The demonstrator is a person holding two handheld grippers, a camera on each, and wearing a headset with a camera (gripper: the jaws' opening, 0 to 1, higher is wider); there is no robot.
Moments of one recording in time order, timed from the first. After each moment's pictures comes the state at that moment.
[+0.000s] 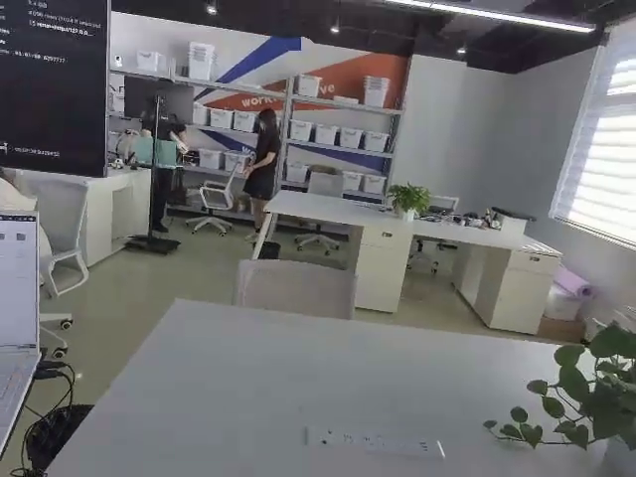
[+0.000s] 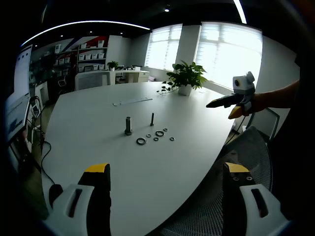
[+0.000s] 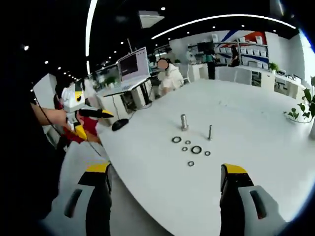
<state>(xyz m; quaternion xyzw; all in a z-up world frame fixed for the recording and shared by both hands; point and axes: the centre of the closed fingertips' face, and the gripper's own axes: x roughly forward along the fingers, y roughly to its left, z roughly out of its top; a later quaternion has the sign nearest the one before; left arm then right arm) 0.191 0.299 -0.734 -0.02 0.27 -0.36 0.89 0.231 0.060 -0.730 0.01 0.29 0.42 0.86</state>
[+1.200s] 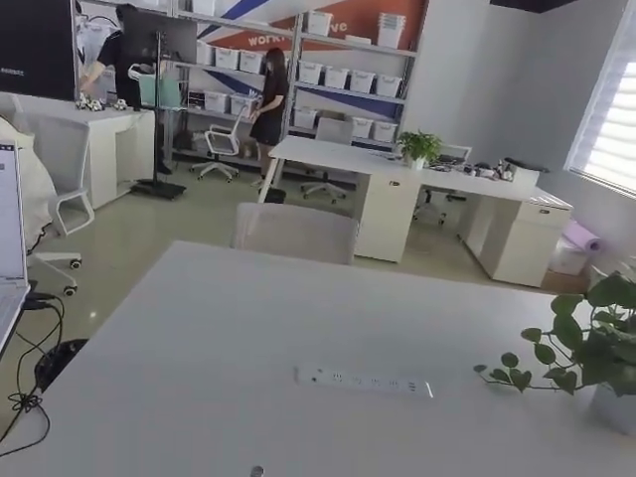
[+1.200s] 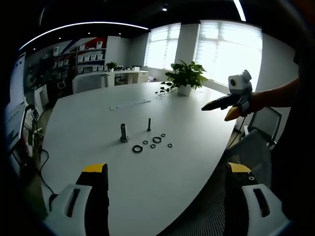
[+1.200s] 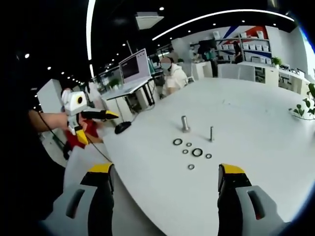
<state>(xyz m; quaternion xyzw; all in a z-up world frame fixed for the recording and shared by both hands) 0.204 0.279 -0.722 0.02 0.26 -0.37 0.89 0.246 0.071 -0.721 0.00 0.29 0.44 0.85</state>
